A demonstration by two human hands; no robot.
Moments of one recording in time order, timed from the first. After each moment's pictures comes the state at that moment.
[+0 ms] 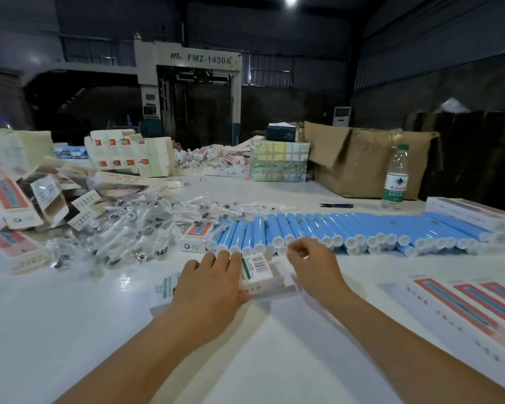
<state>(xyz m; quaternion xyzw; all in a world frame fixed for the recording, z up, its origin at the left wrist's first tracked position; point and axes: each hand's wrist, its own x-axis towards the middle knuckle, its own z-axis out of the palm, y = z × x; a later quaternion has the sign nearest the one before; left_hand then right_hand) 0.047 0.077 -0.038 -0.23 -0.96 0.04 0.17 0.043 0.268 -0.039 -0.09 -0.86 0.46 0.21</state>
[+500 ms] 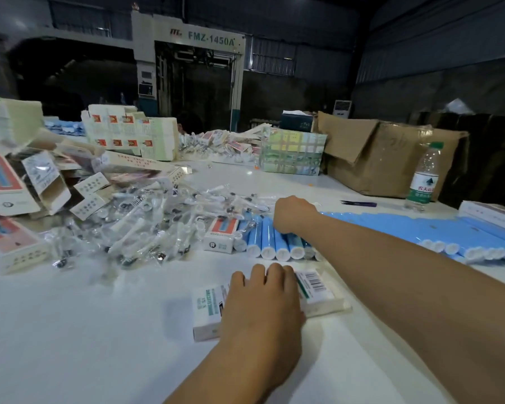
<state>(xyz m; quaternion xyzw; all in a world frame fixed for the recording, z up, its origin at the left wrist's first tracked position) 0.040 0.076 -0.053 -0.29 -0.94 -0.04 0.19 -0.111 0.207 0.010 -0.08 -1.00 -0.04 0.05</state>
